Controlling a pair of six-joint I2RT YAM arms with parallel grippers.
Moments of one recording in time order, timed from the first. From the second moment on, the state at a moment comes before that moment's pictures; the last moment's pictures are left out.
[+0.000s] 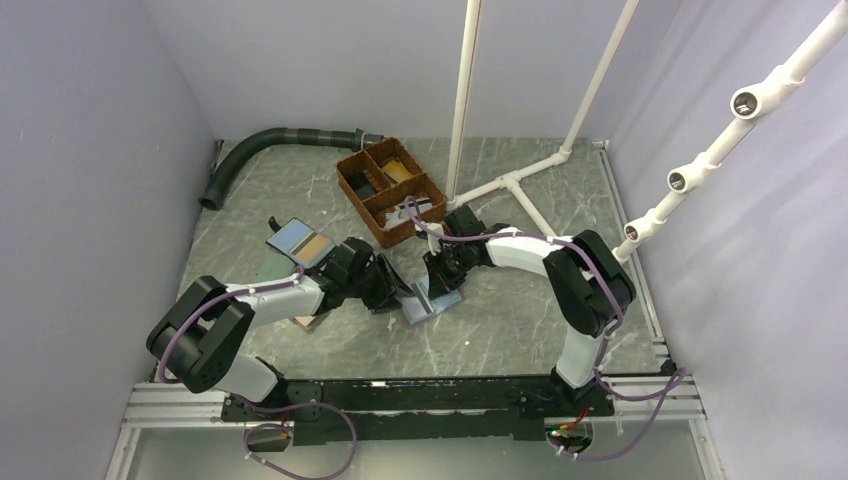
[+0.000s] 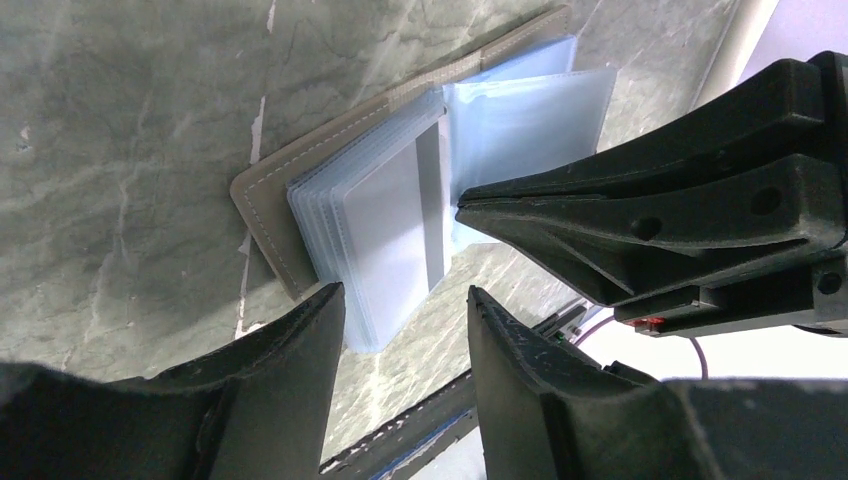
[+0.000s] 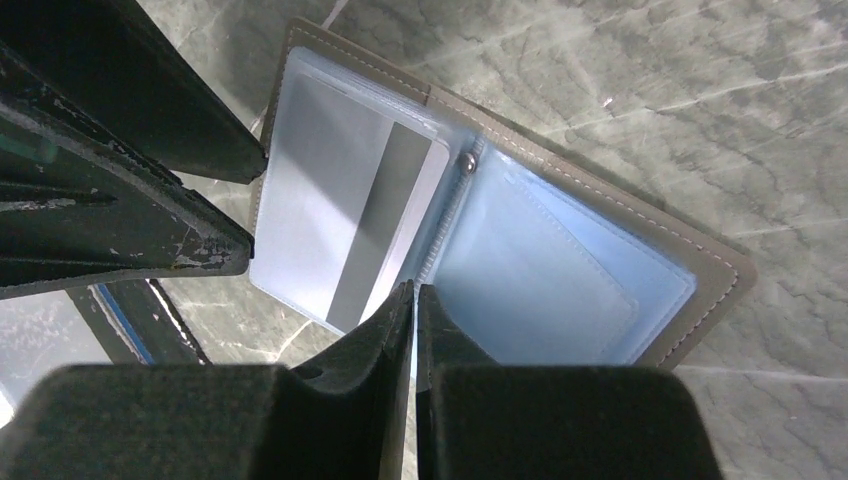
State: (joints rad) left arm -0.66 1.45 0.60 0.06 0.26 -1.20; right arm 0.60 1.79 1.02 -0.34 -0.58 -0.02
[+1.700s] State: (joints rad) left arm -0.65 1.50 0.61 0.20 0.33 -1.19; right arm 0.55 1.74 1.02 -0.35 -0.76 -0.03
